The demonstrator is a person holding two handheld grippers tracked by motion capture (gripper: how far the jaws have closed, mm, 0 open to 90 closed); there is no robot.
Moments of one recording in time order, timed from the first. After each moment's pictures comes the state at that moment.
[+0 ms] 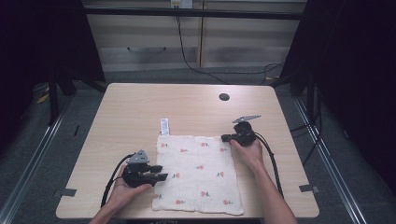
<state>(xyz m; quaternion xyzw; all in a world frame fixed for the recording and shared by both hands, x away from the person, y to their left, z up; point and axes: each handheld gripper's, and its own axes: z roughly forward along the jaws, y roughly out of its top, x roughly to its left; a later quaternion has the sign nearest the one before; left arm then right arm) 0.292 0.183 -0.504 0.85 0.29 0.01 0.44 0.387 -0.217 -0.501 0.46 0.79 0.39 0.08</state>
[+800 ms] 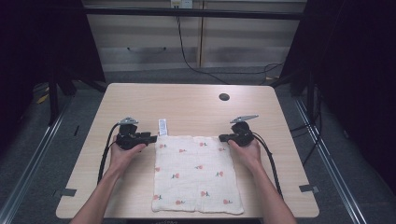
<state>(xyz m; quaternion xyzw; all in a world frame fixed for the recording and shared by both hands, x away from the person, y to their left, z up) 0.403 0.201 -0.490 0.80 0.41 0.06 0.44 0.387 -0.208 -0.501 0.45 0.80 0.39 0.08</state>
